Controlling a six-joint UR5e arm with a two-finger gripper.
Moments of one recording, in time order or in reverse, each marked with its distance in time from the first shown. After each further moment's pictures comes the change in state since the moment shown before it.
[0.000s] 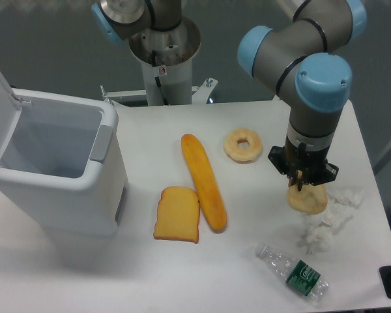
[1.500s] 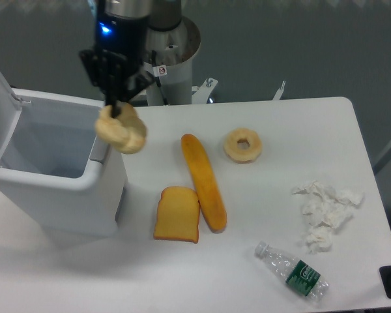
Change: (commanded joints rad) arm -0.439 0.439 -0.175 -0.069 -0.406 -0.475
